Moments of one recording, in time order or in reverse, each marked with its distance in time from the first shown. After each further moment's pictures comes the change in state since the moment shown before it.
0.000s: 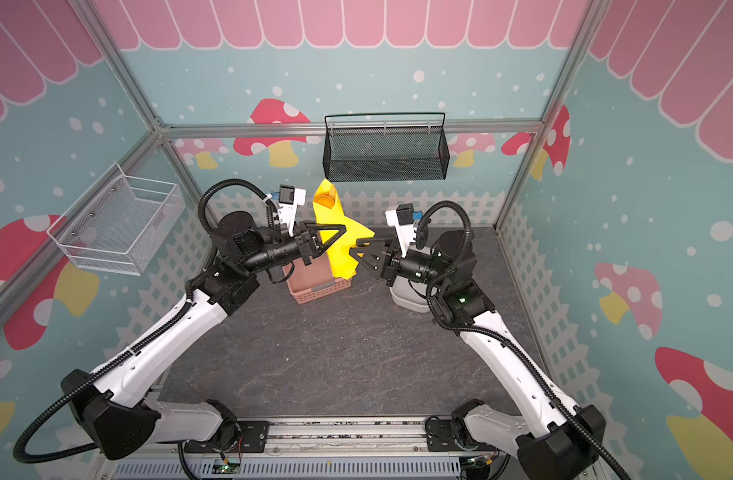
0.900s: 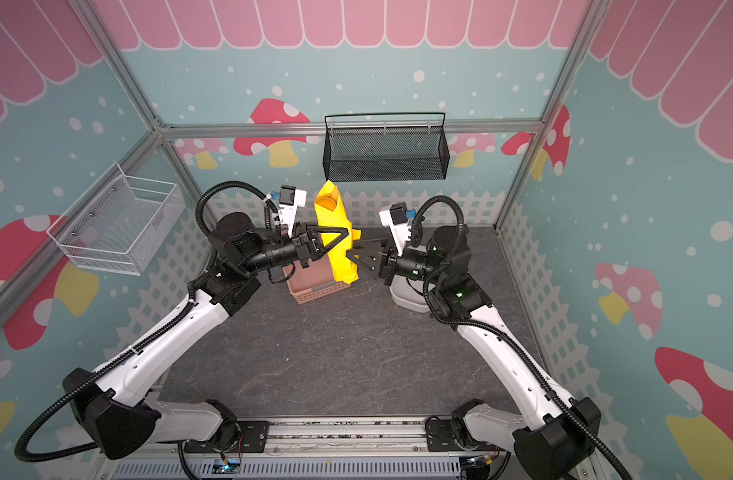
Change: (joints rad) left arm 0.000 0.003 -0.018 0.090 0.101 -0.061; right arm 0.000 0.033 0.028 -0.035 -0.058 -0.033
